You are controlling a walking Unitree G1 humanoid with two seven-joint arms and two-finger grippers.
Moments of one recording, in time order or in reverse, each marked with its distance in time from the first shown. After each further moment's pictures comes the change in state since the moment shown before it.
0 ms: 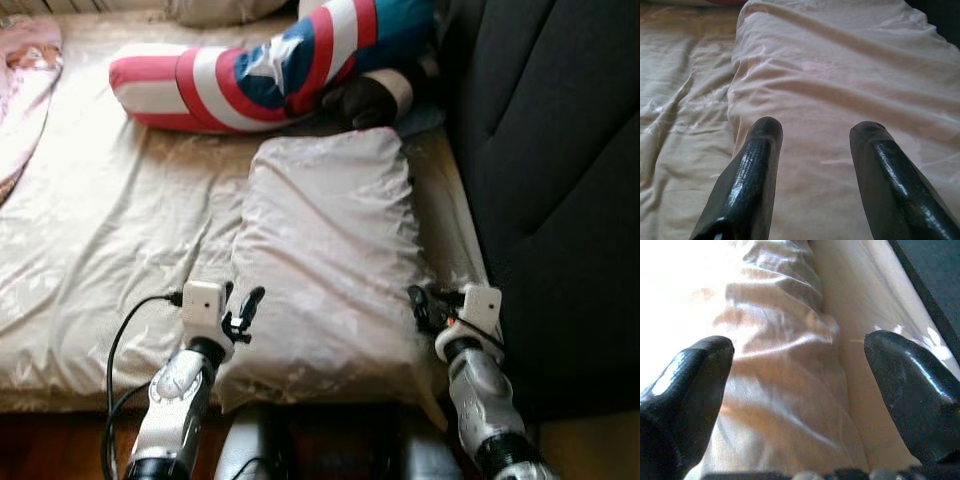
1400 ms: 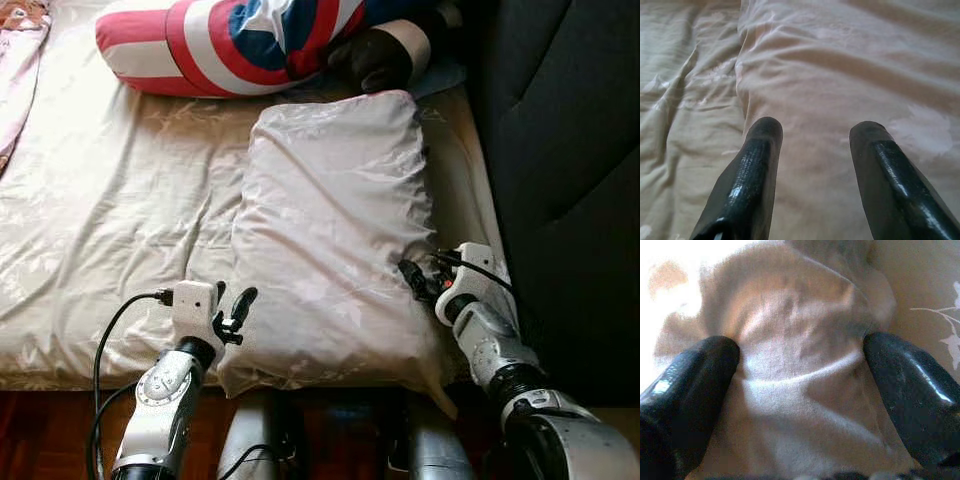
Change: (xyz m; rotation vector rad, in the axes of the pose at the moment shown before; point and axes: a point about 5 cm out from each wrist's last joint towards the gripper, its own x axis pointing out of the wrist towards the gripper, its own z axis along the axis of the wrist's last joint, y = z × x) left arm -0.004 0.006 0.013 0.027 0.004 -0.003; right arm 0.032 0.001 0.035 0.080 0.196 0.137
